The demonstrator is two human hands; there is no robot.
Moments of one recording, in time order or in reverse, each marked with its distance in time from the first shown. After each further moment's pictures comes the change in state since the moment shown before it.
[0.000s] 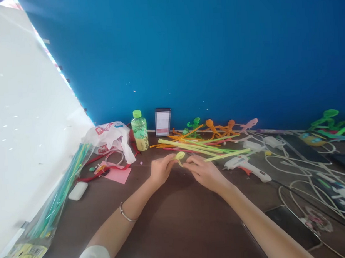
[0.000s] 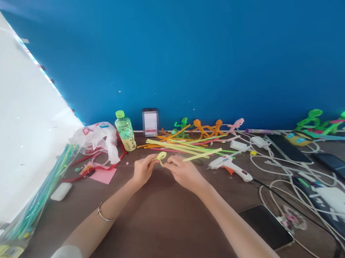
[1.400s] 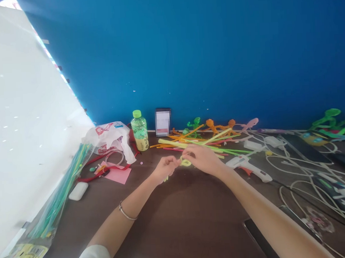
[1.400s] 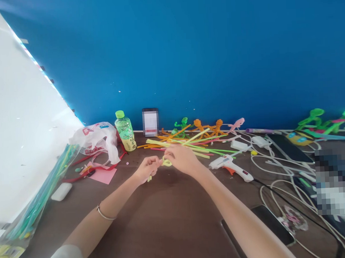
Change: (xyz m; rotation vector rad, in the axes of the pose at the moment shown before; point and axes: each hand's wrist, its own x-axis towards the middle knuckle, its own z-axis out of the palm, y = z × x) left_hand 0.013 0.016 -0.001 -1.041 -0.437 -0.672; right_hand 0.046 0.008 -0.025 0.120 -0.149 0.381
